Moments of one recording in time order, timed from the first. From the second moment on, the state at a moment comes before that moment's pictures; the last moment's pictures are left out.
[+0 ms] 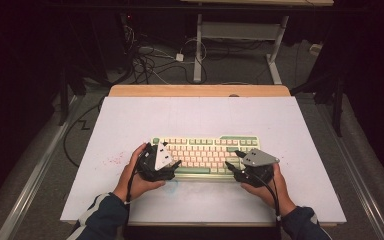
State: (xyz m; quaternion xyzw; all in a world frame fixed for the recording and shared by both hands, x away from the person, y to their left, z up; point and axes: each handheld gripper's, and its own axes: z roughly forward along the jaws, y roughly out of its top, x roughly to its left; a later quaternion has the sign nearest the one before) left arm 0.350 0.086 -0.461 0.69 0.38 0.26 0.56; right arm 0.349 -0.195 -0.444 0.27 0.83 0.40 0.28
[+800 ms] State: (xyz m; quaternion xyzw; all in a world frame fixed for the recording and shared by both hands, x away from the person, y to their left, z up) left arm 0.345 0.081 -0.465 0.69 0.36 0.28 0.57; right arm 0.345 -0.188 -0.446 0.30 0.79 0.41 0.34
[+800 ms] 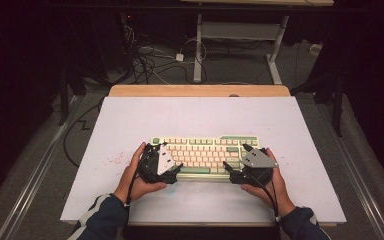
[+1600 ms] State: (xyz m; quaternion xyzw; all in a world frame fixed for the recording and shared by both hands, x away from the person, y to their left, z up) left arm 0.329 0.091 -0.458 0.68 0.35 0.29 0.58; right arm 0.328 -0.190 -0.437 0.28 0.79 0.41 0.36
